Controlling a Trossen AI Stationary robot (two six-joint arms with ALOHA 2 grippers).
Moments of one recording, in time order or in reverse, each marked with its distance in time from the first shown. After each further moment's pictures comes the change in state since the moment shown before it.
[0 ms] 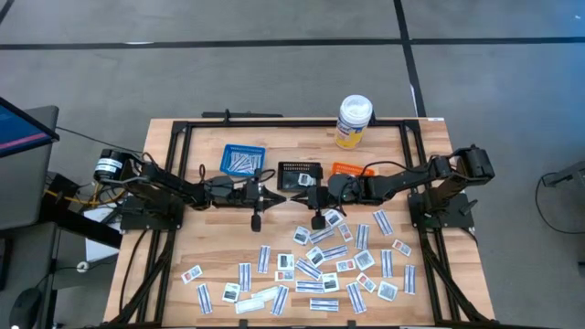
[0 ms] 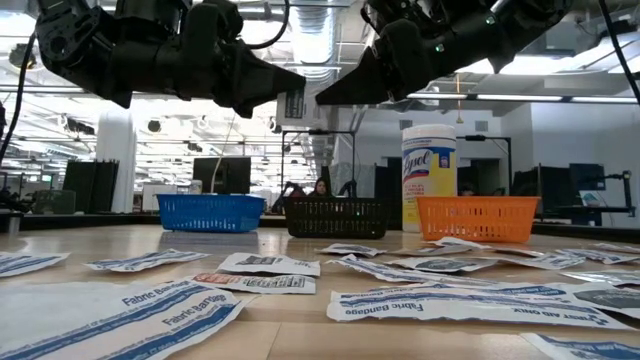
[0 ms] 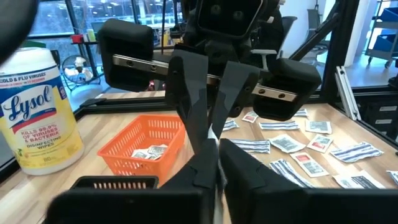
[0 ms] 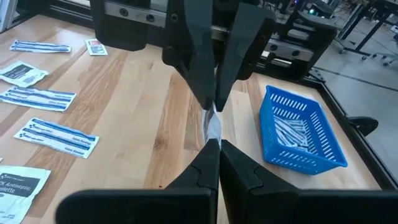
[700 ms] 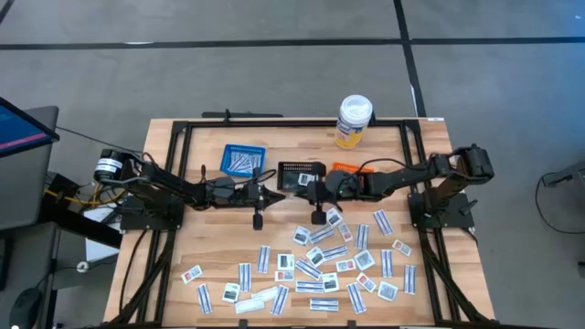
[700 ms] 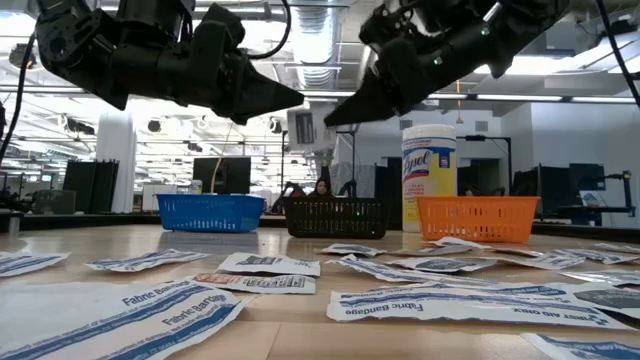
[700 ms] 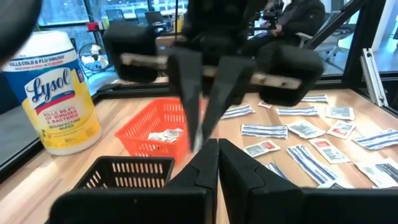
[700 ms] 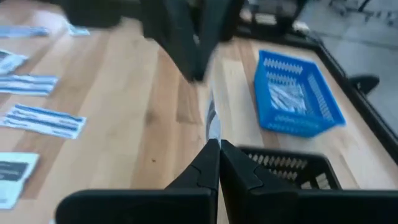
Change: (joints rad) left arm -0.001 0.000 -0.003 -0.051 -0.070 0.010; right arm -0.045 0.000 0.002 -0.106 0.001 0.091
